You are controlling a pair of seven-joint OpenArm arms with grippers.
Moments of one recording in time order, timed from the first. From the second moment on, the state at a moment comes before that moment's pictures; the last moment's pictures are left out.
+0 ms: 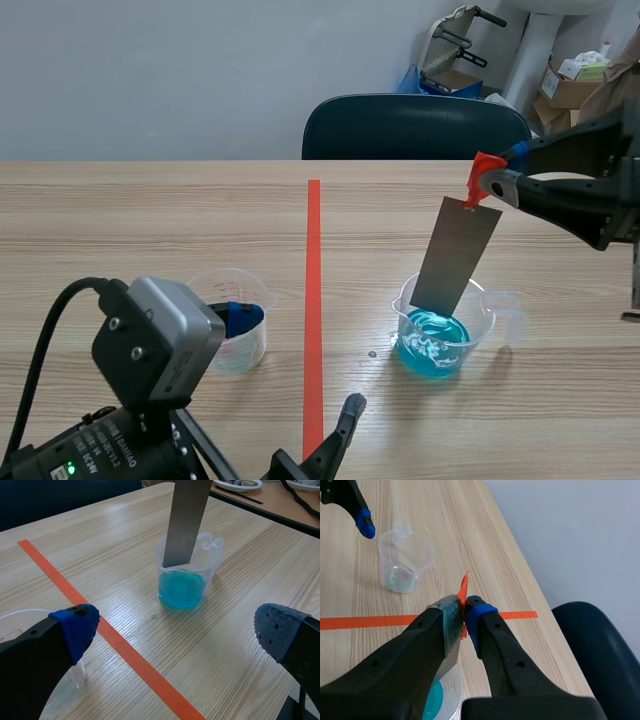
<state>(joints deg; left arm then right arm) 26.1 -34.4 36.8 105.9 -11.2 -1.4 -15.7 -7.0 54.8 -8.0 96.0 -1.9 45.4 40.5</state>
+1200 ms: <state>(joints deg) 26.1 -34.4 36.8 105.9 -11.2 -1.4 -15.7 -7.0 70.7 -8.0 106.9 23.1 45.4 24.6</state>
